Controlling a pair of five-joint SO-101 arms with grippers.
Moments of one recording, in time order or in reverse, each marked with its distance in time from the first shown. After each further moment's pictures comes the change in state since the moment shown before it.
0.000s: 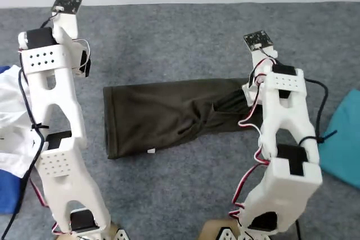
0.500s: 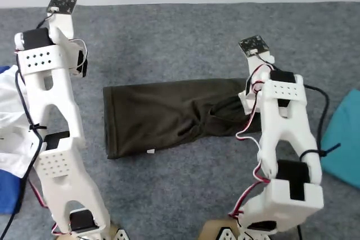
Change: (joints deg) left arm -1.1 0.0 0.0 0.0 1.1; right arm -0.9 -12.1 12.7 0.7 0.0
